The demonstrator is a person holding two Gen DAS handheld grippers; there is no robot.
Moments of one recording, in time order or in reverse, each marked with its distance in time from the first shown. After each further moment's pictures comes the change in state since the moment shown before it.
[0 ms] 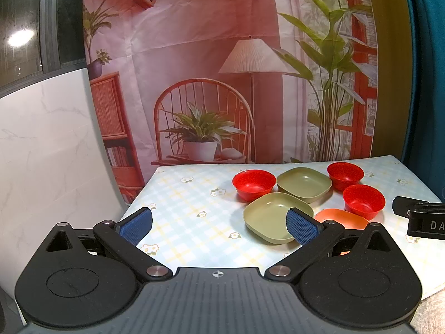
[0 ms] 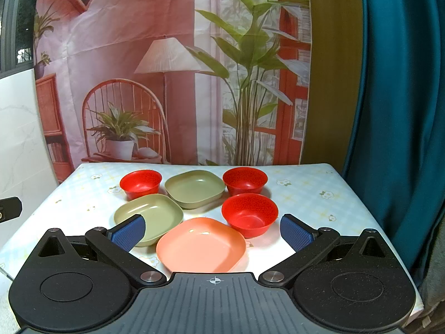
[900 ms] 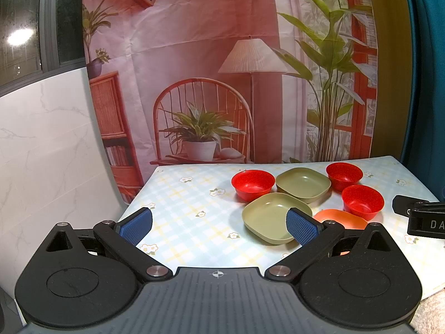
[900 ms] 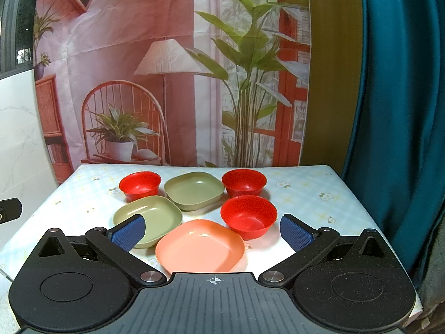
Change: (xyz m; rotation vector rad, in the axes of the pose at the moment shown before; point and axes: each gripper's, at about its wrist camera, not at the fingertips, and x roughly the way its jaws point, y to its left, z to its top) left arm 0.001 -0.002 -0.002 -0.002 0.000 -0.002; right arm -0.002 0.000 0.000 -0.002 -0.005 0.000
